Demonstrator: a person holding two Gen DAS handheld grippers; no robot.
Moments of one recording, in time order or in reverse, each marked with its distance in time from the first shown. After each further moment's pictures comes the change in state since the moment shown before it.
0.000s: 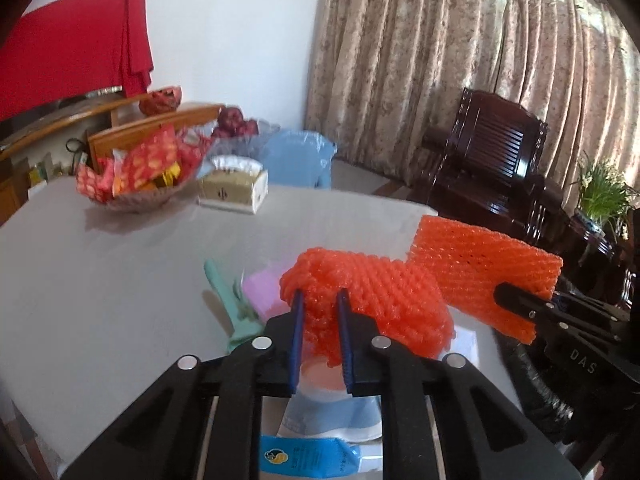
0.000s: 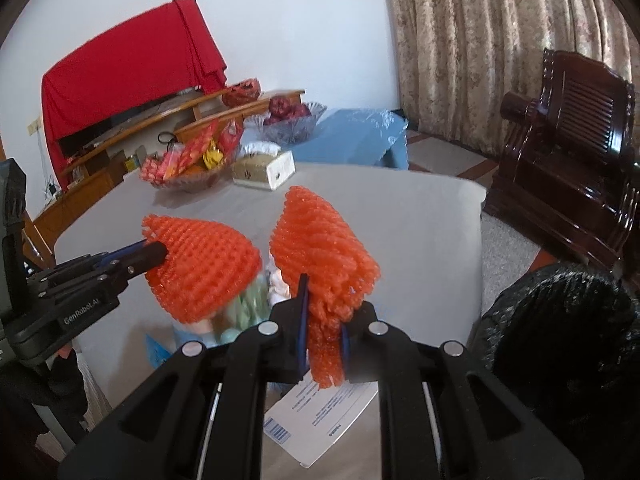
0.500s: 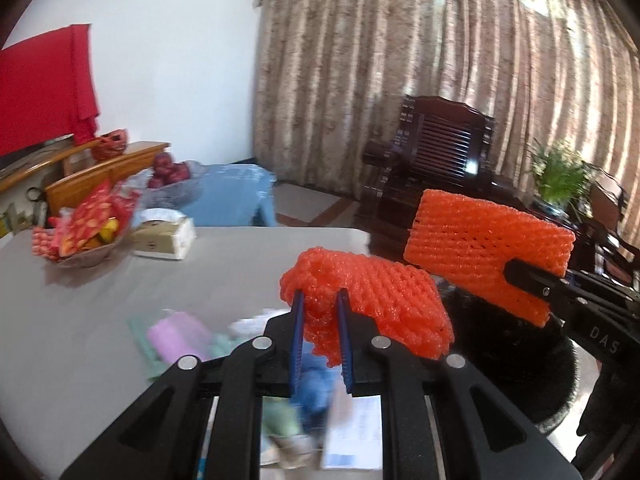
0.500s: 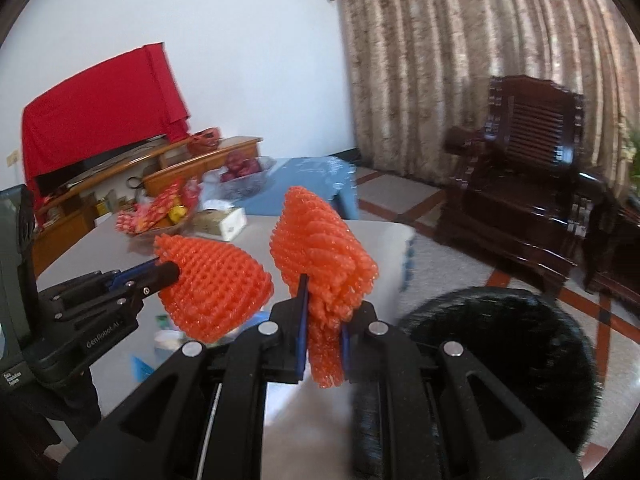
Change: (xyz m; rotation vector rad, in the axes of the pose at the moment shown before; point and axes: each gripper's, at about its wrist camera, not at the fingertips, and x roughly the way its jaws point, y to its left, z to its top) left arm -0.012 -0.103 0.018 0.135 -0.062 -0.149; right arm -0.097 -0.066 0.004 0.069 -0.129 -0.172
